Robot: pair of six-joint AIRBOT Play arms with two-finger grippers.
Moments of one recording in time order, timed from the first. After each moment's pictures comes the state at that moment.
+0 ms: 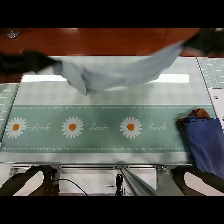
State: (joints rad) left arm 0.16 -1.03 1.33 0.50 -1.22 -1.13; right arm -0.13 -1.19 1.78 -0.88 1.37 1.50
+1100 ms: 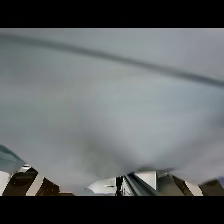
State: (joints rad) left arm 0.06 -0.59 1.82 1.27 -1.35 -1.34; right arm -0.13 -0.66 1.98 -1.00 1.67 1.56
